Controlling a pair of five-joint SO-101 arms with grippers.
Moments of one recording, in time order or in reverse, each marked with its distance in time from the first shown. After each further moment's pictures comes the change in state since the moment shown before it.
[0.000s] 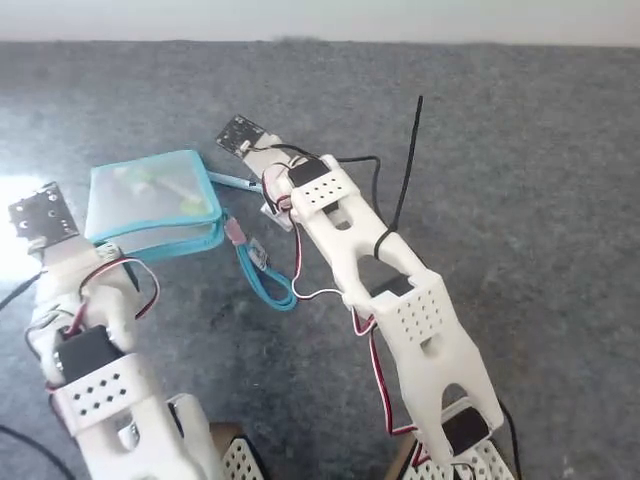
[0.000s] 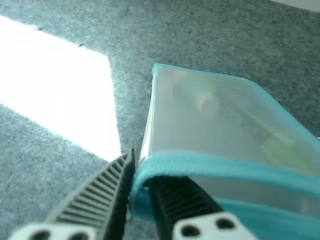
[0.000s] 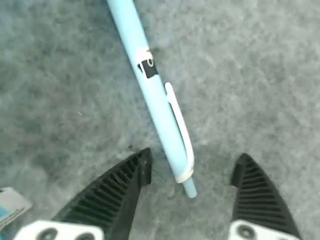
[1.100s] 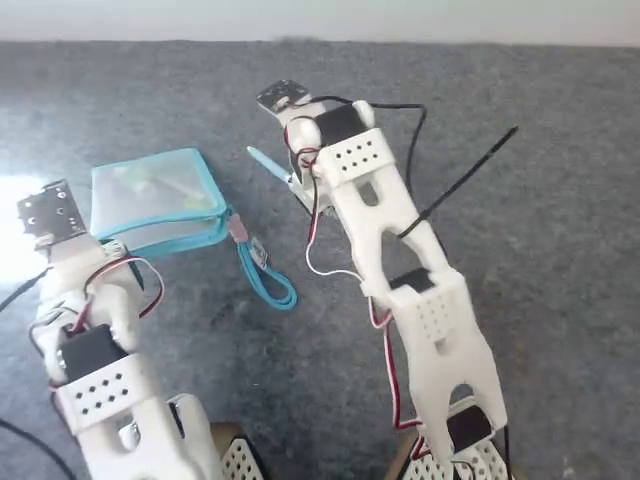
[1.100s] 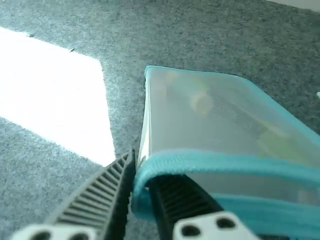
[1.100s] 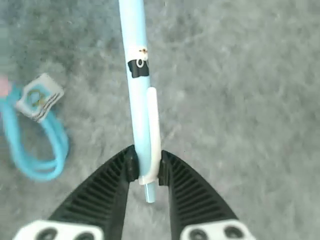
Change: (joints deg) left arm 1.8 0.0 0.0 0.0 0.0; right arm 5.0 -10.9 -17.5 43.4 -10.1
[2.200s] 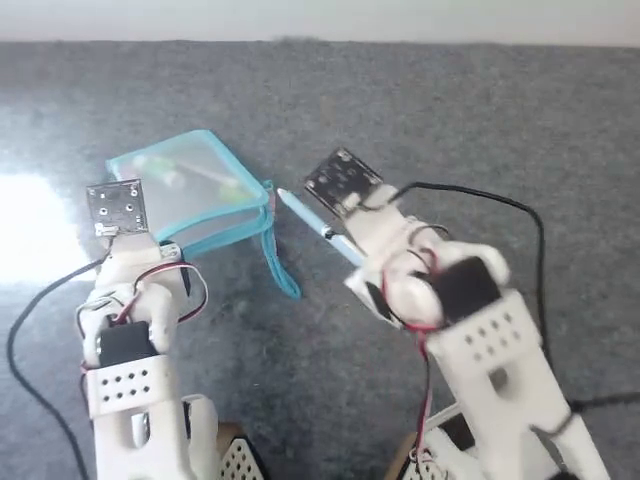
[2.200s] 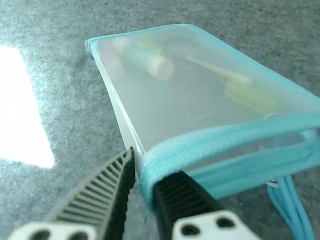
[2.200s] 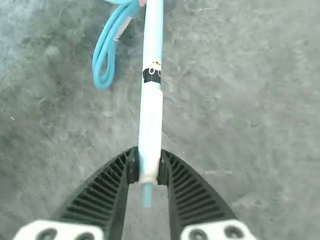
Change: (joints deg) left arm 13.7 0.0 6.9 -3.4 0.0; right arm -1.1 -84.1 78.6 -15.7 5.7
